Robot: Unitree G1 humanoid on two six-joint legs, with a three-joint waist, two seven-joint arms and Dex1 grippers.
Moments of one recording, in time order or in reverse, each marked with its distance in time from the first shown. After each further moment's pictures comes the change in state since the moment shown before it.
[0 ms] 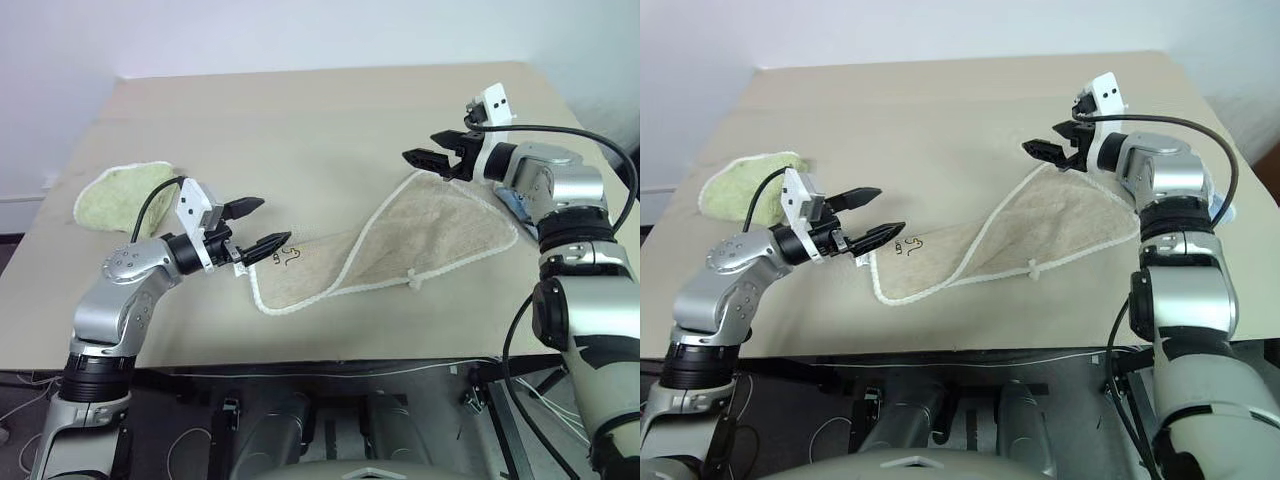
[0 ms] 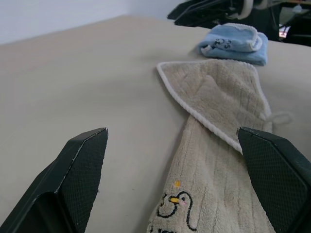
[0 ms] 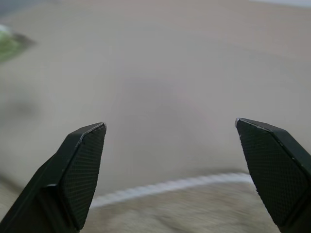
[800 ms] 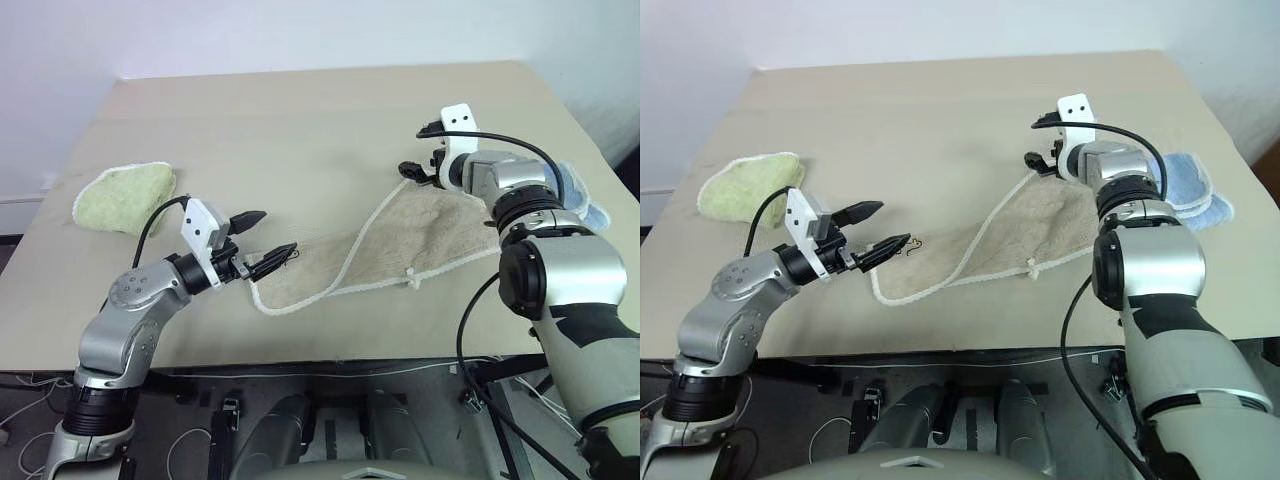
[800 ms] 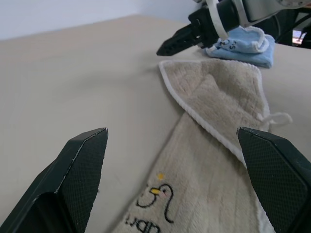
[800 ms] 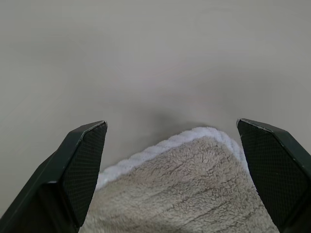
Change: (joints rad) left arm 0.157 -0.043 0.007 -0.177 -0.014 0.041 0.136; right arm -0.140 0.183 -0.110 0.326 -0.169 0.021 -0.490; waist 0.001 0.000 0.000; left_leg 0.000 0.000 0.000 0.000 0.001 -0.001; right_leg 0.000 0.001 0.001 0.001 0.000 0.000
